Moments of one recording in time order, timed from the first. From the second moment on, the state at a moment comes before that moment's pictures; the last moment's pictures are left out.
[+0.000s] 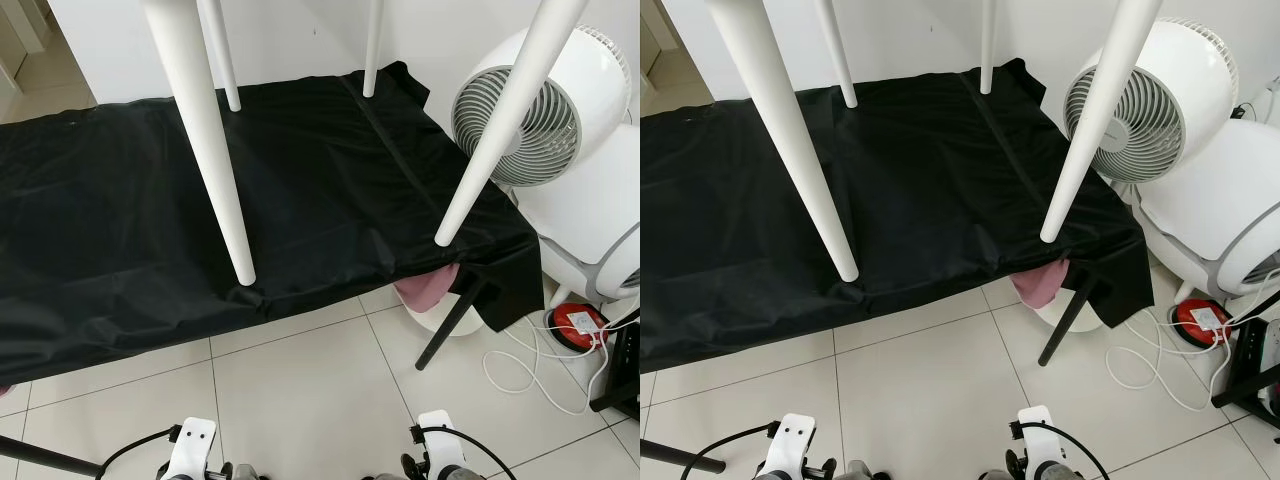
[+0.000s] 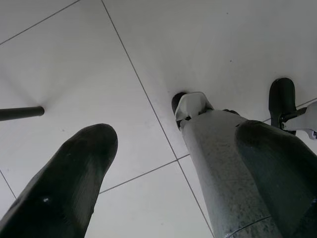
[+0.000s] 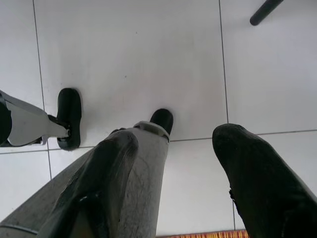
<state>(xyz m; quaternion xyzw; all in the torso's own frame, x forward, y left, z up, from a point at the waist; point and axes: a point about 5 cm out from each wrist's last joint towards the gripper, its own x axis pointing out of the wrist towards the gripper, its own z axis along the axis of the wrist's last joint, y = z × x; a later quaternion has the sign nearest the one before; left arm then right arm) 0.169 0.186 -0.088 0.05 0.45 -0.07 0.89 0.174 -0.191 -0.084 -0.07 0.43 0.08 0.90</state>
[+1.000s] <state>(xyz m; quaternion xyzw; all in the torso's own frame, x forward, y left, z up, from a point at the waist) 0.168 0.194 -0.087 0.05 0.45 -0.06 0.89 0.170 -0.198 -0.086 -0.06 0.44 0.05 0.89</state>
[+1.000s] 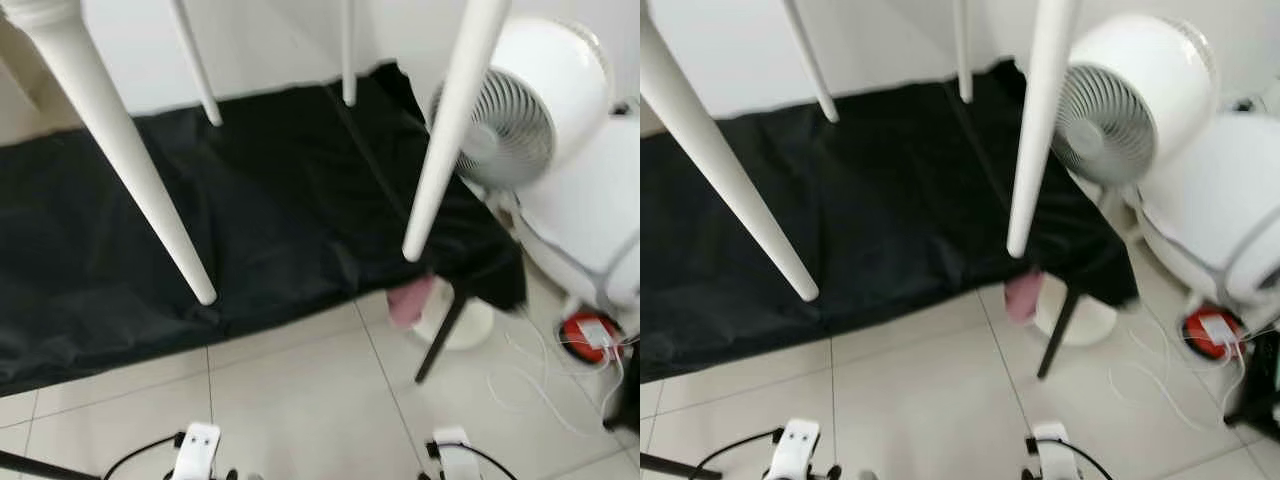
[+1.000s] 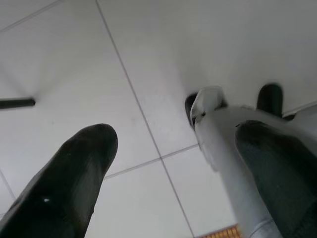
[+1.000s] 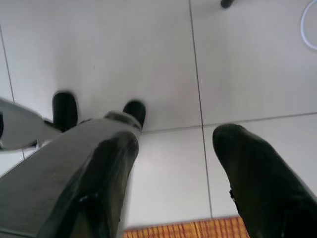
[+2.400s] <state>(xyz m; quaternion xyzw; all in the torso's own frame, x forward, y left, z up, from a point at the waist) 0.171 0.183 -0.088 0.04 0.45 -0.05 0.89 0.166 -0.207 -0.085 -0.07 0.44 0.05 0.89</state>
